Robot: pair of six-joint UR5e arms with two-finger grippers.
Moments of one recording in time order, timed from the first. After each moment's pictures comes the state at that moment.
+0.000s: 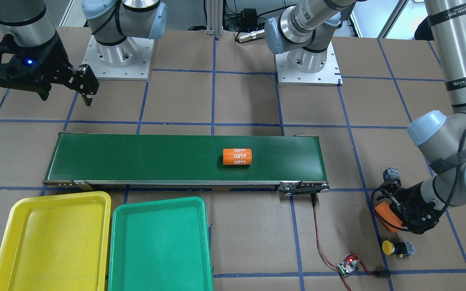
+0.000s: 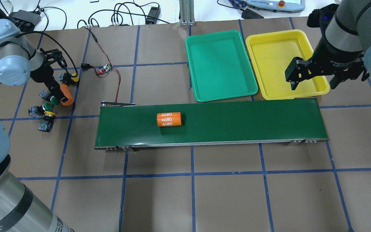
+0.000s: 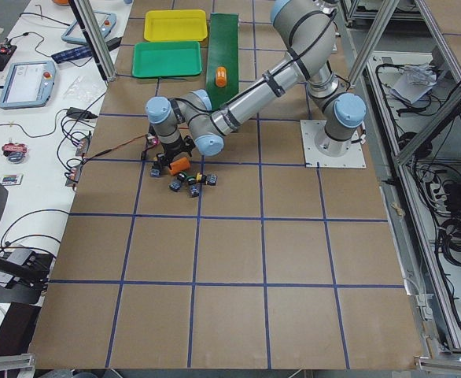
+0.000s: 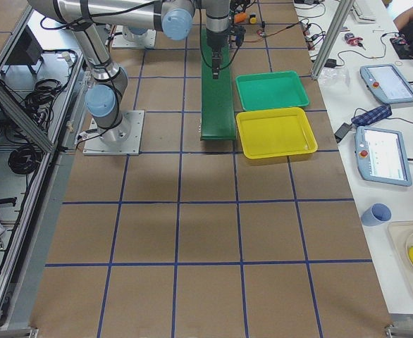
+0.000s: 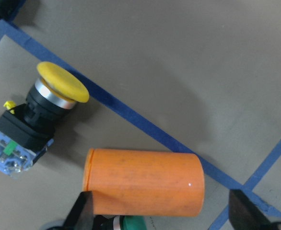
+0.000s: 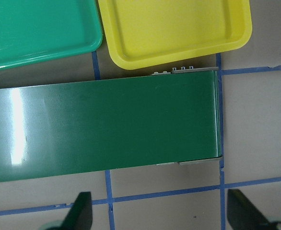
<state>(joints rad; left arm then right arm) -1.16 -2.14 -1.56 -1.11 1.58 1.33 1.47 -1.66 1.73 -1.67 -1.65 -0.03</state>
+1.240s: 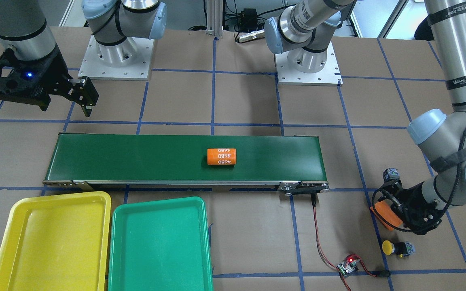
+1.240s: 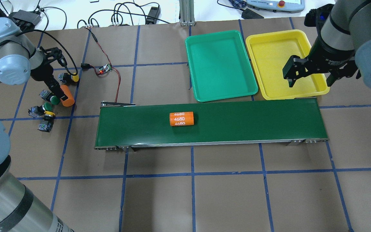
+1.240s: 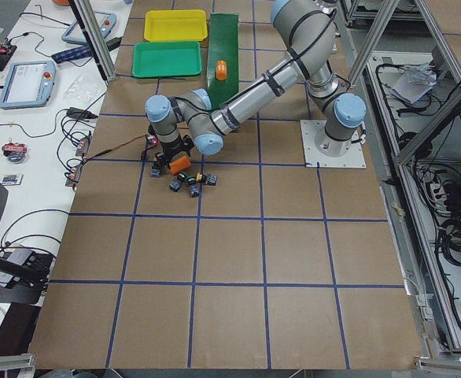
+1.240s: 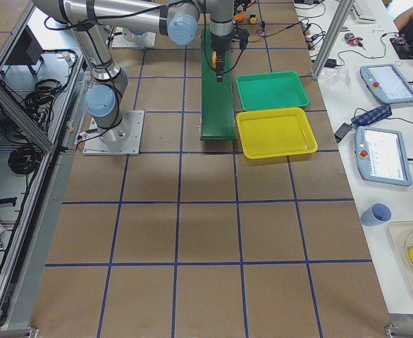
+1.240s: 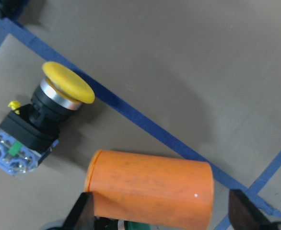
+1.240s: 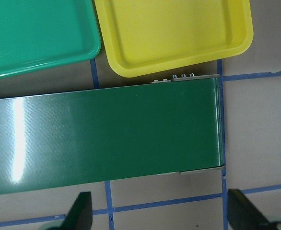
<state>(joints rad) -1.17 -2.13 -1.55 -1.10 1.59 1.31 1.47 -1.63 1.74 -1.73 -1.65 -0.02</state>
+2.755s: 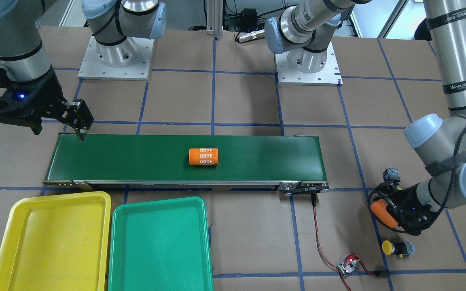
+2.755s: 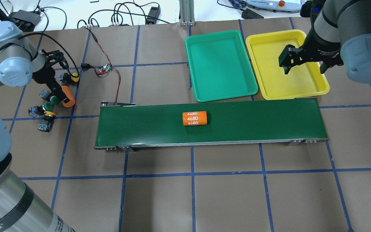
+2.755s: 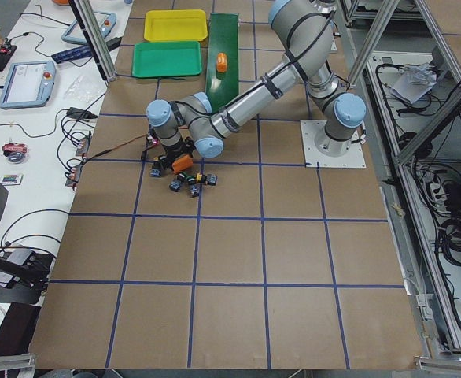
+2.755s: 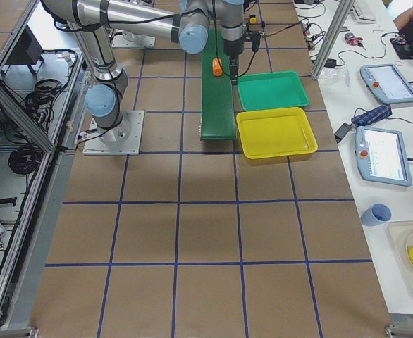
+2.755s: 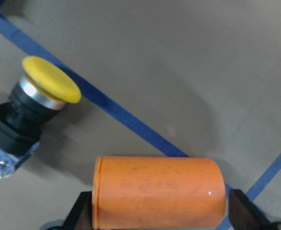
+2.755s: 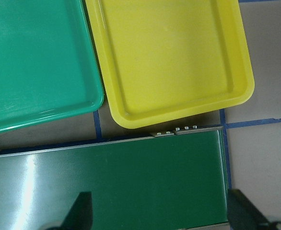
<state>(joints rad) -1.16 -2.16 -1.58 -1.09 1.58 1.30 1.47 -1.56 1.73 -1.90 -1.64 -0.02</state>
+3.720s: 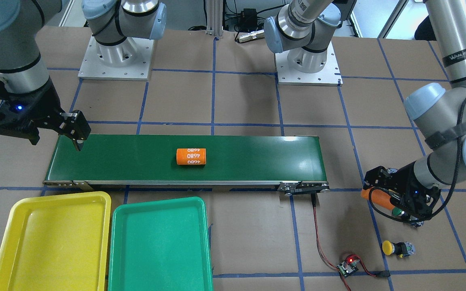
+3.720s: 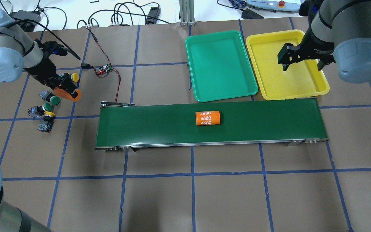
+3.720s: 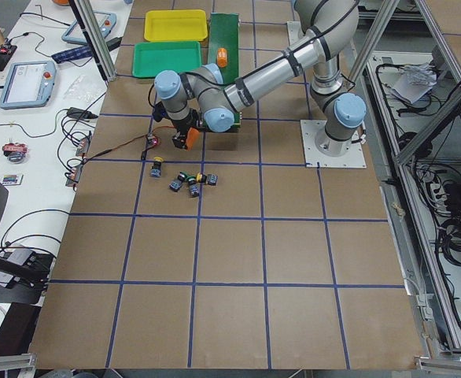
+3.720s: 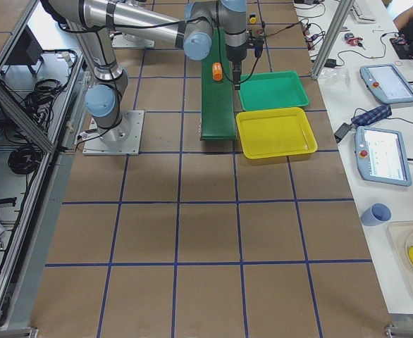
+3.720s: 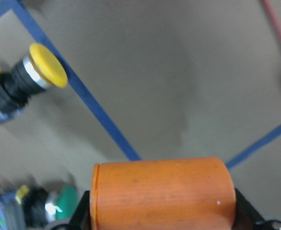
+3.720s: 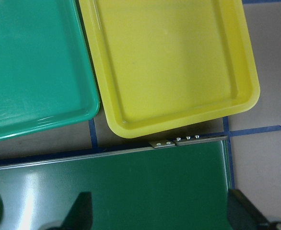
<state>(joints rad) -1.24 -1.92 -1.63 -1.33 1.50 0.54 1.46 -1.50 1.74 -1.93 -1.64 -0.02</state>
